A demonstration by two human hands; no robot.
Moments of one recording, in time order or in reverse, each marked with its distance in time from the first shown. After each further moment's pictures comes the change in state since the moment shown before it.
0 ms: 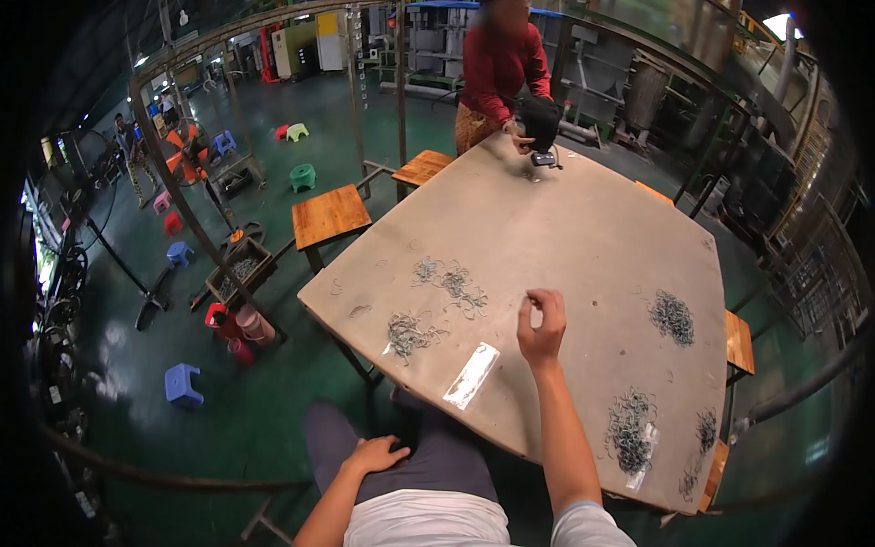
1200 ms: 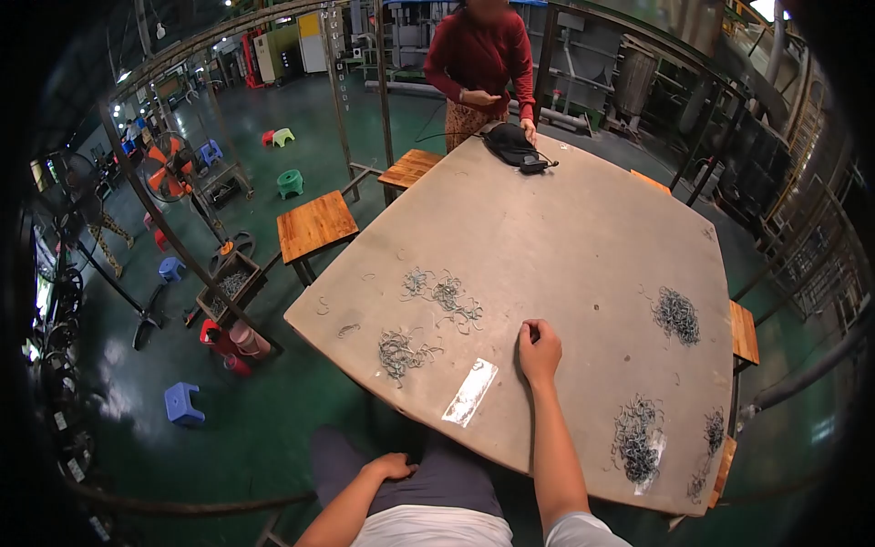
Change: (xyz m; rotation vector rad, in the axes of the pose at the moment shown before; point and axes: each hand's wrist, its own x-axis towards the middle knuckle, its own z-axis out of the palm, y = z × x) left_hand 0.089 -0.024 0.047 0.053 -0.343 -0.077; right_hand -0.050 0.067 0.020 -0.213 -0.169 0.595
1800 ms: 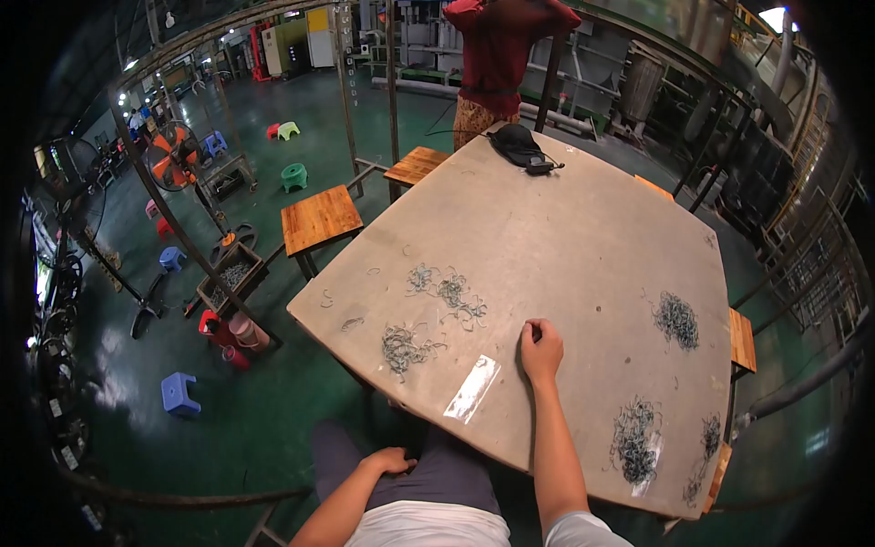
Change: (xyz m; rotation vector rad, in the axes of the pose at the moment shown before) left_hand 0.002 0.000 -0.003 -0.029 -0.004 0.022; right_hand -0.002 0.000 0.000 -0.027 0.000 -0.024
